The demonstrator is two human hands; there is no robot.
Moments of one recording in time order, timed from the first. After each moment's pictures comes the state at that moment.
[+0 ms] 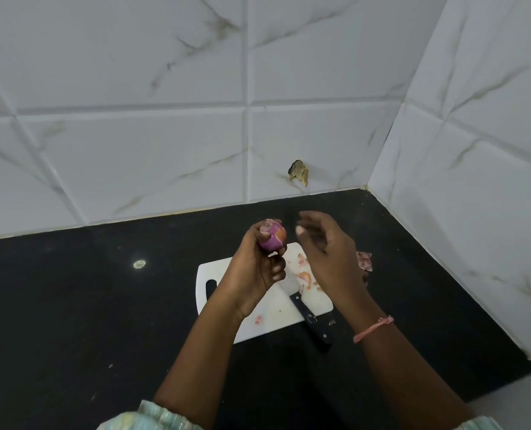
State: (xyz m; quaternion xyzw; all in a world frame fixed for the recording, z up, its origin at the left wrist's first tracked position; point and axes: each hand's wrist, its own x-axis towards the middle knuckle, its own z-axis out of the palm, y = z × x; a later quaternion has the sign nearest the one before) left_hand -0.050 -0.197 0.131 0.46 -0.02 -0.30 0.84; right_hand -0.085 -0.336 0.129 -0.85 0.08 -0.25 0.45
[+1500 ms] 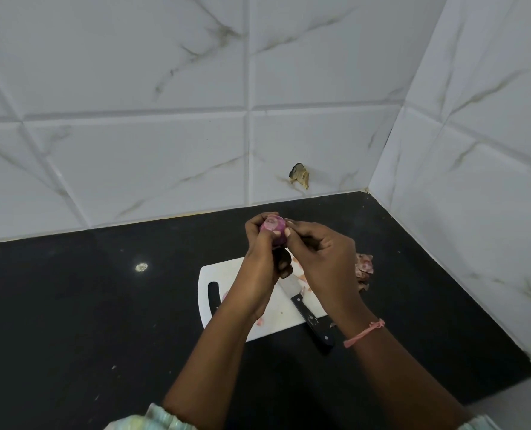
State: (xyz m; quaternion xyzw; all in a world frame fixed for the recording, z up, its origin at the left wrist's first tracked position) left_hand -0.060 -0.209 0.141 0.57 -0.07 -0.18 0.80; right_hand -0.093 -0.317 0.138 -0.79 -0.02 -0.35 0.51
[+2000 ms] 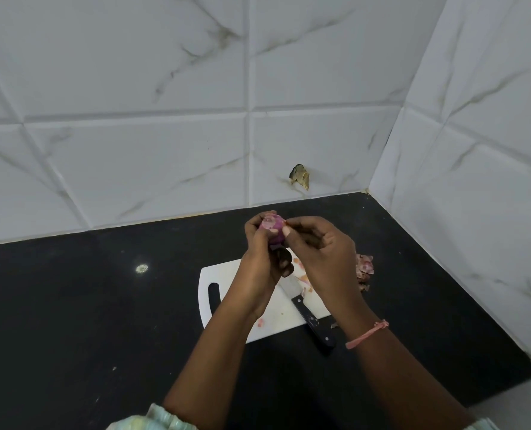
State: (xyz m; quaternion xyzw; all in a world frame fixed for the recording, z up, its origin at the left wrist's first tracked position) left_hand -0.059 -0.208 0.144 0.53 -0.06 -0.19 0.82; right_hand -0.090 -0.318 0.140 -0.77 0.00 -0.31 0.55
